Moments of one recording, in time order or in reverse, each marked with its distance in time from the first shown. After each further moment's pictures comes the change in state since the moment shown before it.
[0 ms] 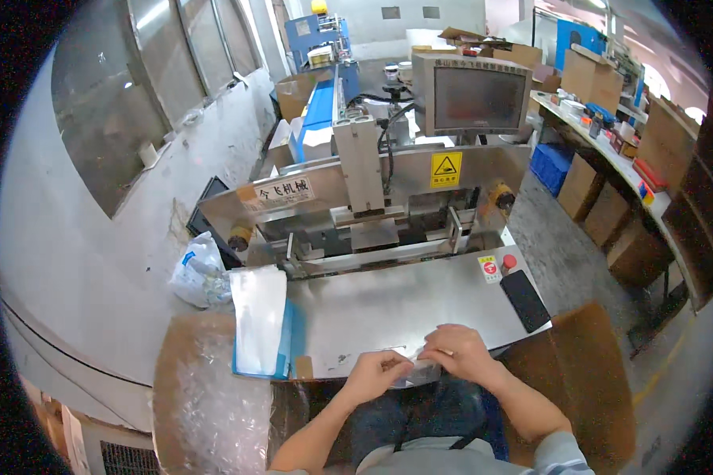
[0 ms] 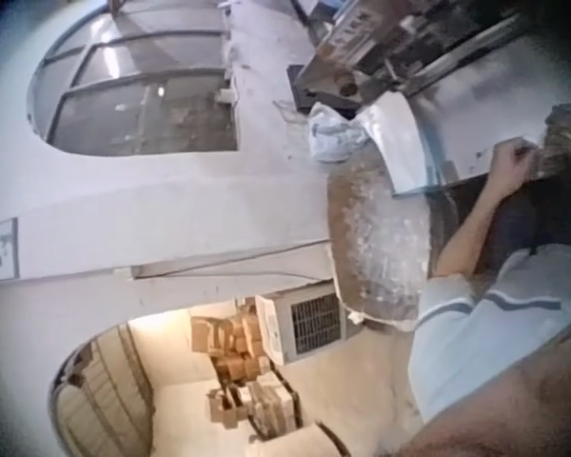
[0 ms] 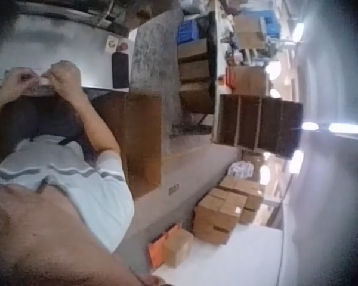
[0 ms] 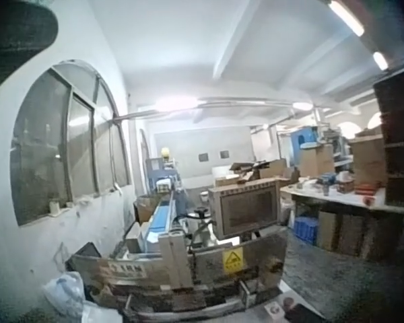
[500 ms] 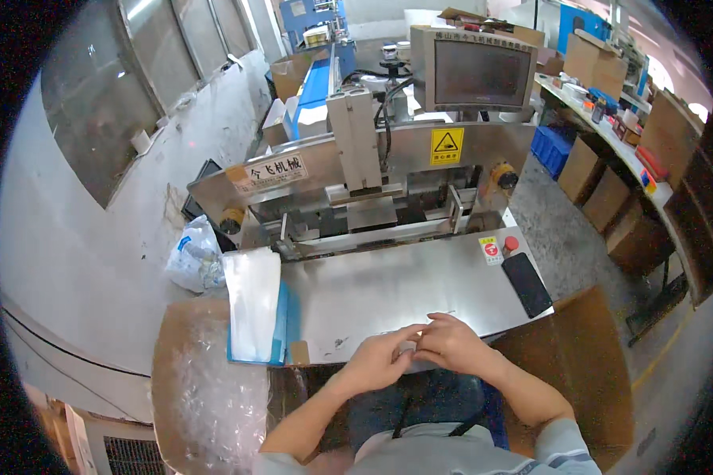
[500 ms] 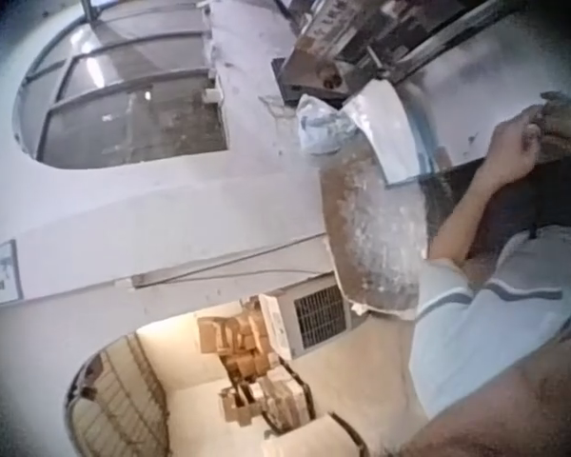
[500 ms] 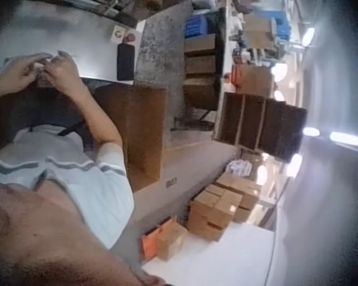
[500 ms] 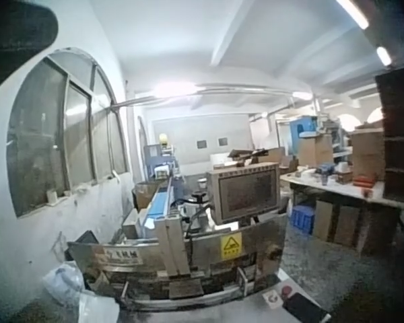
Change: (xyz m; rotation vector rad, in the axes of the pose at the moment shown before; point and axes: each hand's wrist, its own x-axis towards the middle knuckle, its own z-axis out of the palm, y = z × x) left_hand 0.004 0.043 -0.003 0.234 -0.007 0.222; right_hand -0.005 0.004 0.009 -0.075 -0.235 -0.094
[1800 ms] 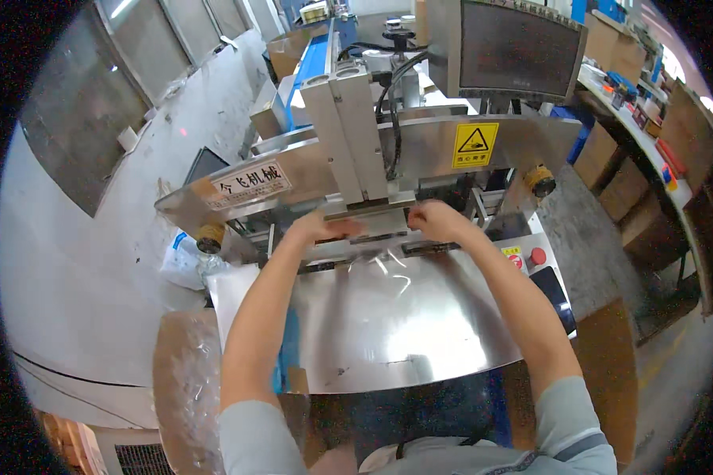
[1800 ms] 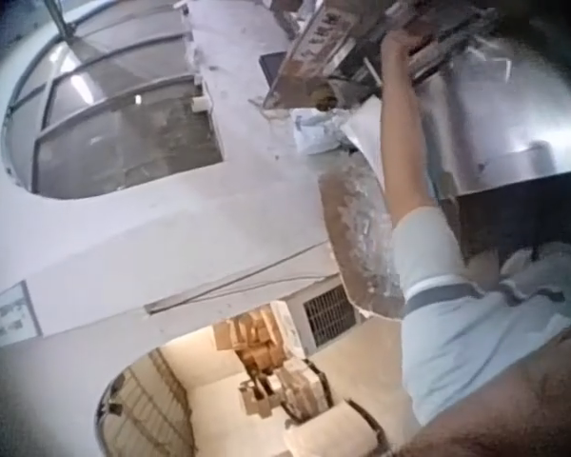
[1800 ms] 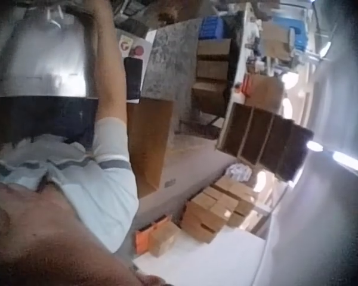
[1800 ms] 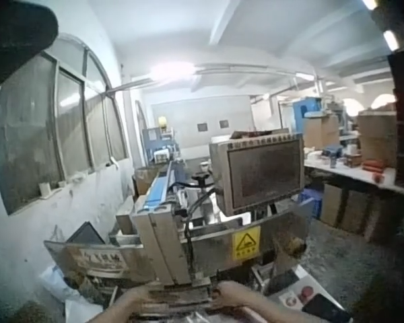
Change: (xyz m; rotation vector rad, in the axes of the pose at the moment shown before) left_hand 0.250 -0.220 -0.183 -0.006 -0.218 -0.156; right_hand 0.183 0.244 -0.005 0.035 -0.120 0.410
